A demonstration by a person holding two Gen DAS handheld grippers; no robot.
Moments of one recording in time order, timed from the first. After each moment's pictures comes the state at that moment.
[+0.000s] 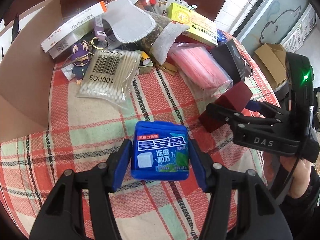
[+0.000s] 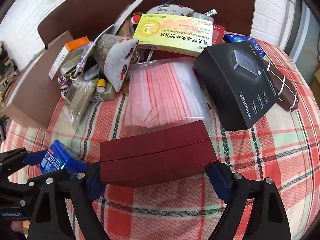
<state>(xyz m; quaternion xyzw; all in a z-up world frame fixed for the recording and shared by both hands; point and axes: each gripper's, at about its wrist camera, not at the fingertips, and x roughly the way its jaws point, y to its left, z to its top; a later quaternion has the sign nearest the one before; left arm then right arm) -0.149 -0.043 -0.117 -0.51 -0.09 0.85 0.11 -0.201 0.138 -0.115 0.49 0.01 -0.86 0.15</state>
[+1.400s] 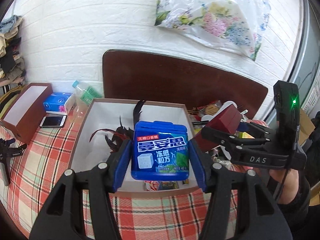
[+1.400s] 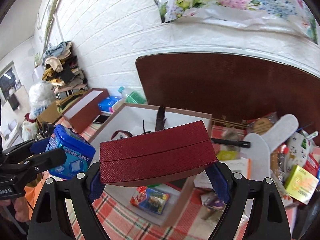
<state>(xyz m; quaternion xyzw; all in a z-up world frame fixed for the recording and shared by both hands) -0.090 -0.304 0.066 -0.32 -0.12 0.94 -0.06 -0.234 -0.141 0.047 0.35 0.03 -0.86 0.38</state>
